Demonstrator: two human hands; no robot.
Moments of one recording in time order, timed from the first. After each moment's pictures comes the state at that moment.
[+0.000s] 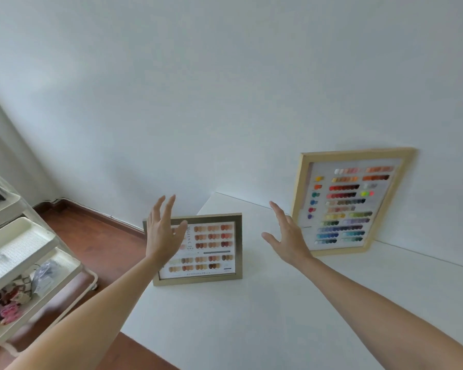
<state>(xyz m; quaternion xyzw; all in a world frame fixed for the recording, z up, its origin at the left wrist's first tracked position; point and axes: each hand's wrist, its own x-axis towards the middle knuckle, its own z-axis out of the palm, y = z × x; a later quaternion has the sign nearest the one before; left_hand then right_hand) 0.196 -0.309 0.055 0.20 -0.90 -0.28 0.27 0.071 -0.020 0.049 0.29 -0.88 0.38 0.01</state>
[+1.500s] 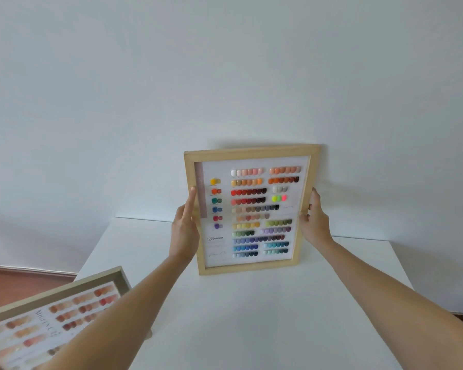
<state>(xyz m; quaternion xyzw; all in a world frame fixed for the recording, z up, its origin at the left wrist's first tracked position) -0.063 -0.083 0.020 0.03 -0.89 -0.40 0.24 -0.117 0.221 0.039 -0.05 -0.89 0.45 0.07</state>
